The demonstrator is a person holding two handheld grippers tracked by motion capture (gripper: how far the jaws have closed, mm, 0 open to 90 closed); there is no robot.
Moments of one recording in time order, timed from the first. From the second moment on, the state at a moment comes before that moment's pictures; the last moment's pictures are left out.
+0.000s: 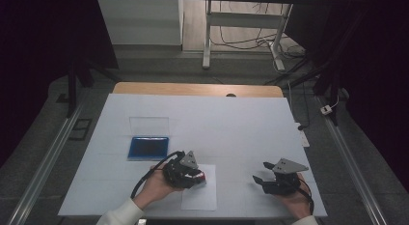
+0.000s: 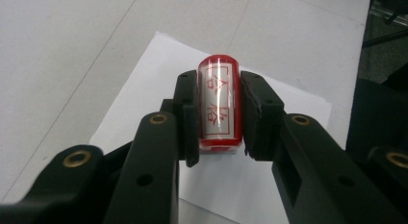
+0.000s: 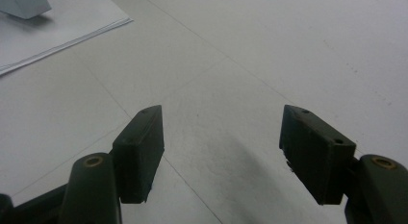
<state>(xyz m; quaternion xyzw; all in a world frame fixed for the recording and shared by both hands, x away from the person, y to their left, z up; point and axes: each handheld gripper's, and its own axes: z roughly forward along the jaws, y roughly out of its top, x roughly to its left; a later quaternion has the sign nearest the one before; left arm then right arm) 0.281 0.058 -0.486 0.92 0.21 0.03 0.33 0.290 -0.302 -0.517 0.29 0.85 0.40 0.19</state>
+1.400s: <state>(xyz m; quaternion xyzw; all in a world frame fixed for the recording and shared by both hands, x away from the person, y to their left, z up) 0.282 0.042 -0.492 0.94 0.21 0.05 0.27 0.290 -0.298 -0.517 0.29 0.85 0.39 0.20</state>
